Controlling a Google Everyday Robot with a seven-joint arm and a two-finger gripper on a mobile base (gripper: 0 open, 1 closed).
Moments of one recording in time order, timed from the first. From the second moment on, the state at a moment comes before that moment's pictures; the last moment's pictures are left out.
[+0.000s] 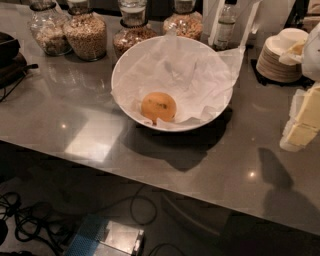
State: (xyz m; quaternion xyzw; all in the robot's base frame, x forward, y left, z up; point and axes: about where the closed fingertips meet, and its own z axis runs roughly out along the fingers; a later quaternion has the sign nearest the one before) arm 0.438 -0.216 0.977 -0.60 0.78 -0.04 0.16
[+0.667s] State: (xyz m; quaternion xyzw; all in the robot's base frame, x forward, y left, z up) arm 0.447 -0.199 0.992 -0.62 0.76 -0.01 0.21
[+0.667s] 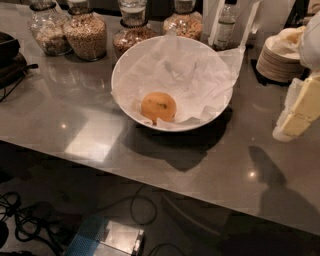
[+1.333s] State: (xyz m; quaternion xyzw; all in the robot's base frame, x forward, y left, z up) arm 0.493 -0.103 1.079 -0.71 0.57 0.12 0.38
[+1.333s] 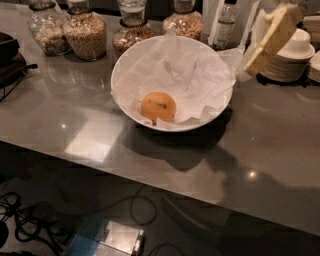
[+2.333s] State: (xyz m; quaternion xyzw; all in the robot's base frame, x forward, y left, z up) arm 0.484 -0.039 1.158 -0.71 0.49 0.17 0.47
